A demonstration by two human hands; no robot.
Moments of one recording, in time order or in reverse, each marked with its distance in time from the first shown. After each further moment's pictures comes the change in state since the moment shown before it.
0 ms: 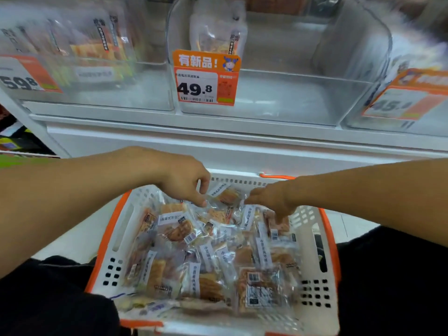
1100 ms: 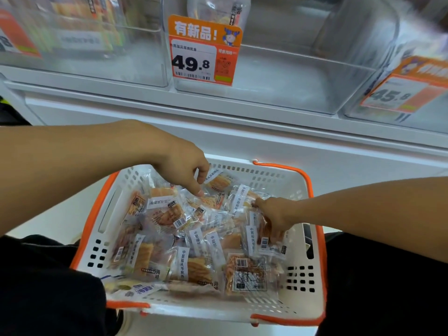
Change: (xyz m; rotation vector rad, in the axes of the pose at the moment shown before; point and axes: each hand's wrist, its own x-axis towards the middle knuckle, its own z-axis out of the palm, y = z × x) left_hand 0.005 0.012 0.001 0.031 -0.082 0.052; right_hand 0.013 -0.013 0.081 0.418 -0.011 0.190
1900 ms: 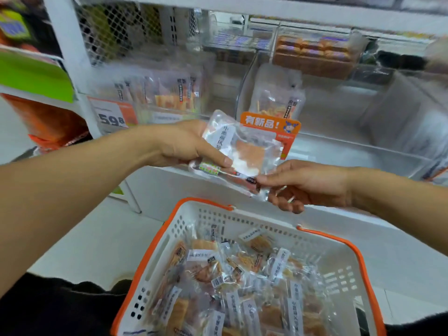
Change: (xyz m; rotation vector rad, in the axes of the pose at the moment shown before) left_hand -0.083 -0.079 -0.045 -1.106 0.634 0.095; right_hand -0.110 -0.072 -0.207 1.076 0.052 -0.544
